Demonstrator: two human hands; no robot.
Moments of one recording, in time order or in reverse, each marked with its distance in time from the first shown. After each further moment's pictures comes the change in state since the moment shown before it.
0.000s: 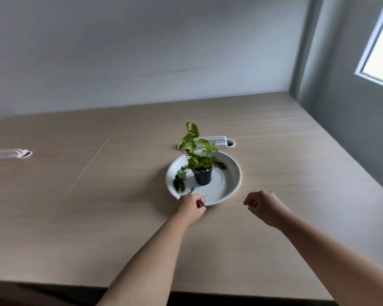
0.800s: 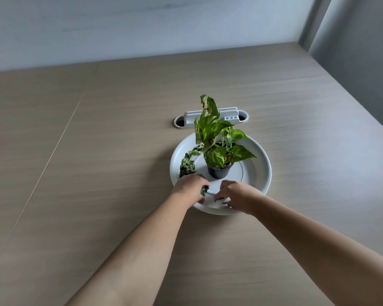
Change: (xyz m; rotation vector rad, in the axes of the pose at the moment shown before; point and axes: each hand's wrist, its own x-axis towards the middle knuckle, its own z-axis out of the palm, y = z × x) left_hand 0.162 -0.090 -0.020 0.418 -0.394 0.244; right_hand 0.149 -0.072 0.108 -0.271 -0.397 -0.202
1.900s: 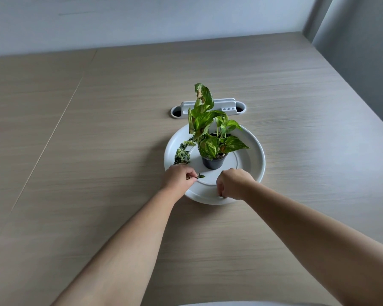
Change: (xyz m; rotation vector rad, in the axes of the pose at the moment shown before) left_hand -0.016 -0.003 0.012 -0.381 0.368 -0.119; right_hand -0.001 -0.003 -0.013 -0.040 -0.021 0.248
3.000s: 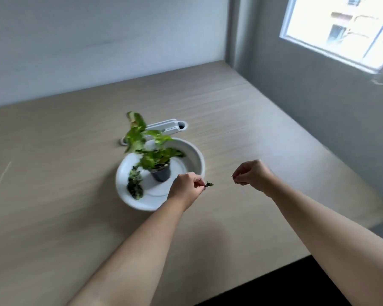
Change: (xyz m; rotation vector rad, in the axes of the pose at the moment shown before) left_hand -0.039 0.136 0.059 0.023 -0.113 0.272; right_hand -0.138 0.140 -0.015 0.946 0.455 0.313
